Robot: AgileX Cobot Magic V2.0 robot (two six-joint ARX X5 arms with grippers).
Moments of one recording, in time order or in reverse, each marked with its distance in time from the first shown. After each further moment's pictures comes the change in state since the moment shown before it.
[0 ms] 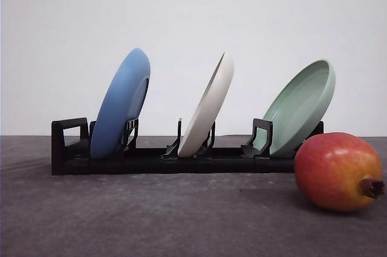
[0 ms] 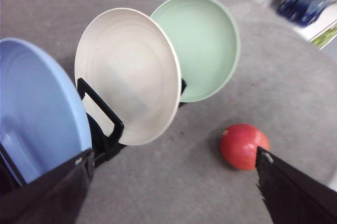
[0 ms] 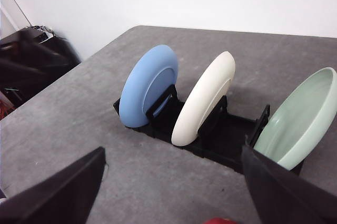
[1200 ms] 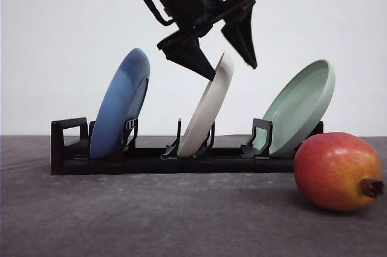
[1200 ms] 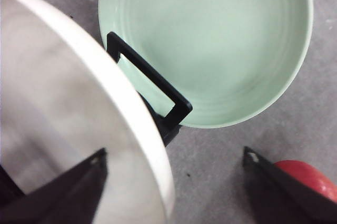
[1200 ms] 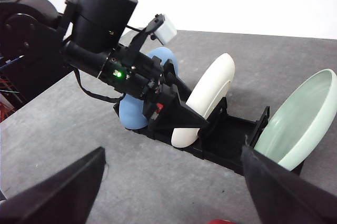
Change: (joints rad) left_arx -0.221 0.774 0.483 0.032 -0.164 0.020; right_arx 0.000 0.000 0.000 0.005 0.000 0.008
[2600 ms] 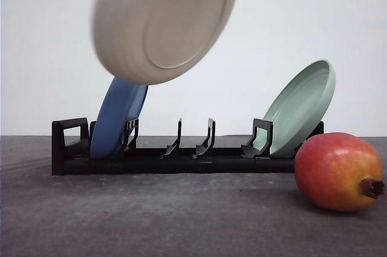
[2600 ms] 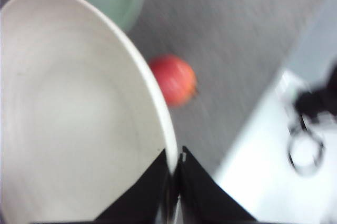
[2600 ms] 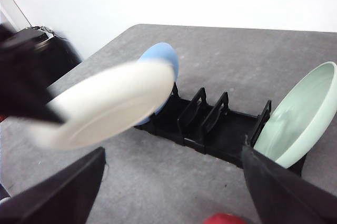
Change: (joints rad) left_arx -0.194 -0.391 0.054 -0.557 0.039 -0.003; right_arx 0.000 0.000 0.000 -0.024 0.000 0.004
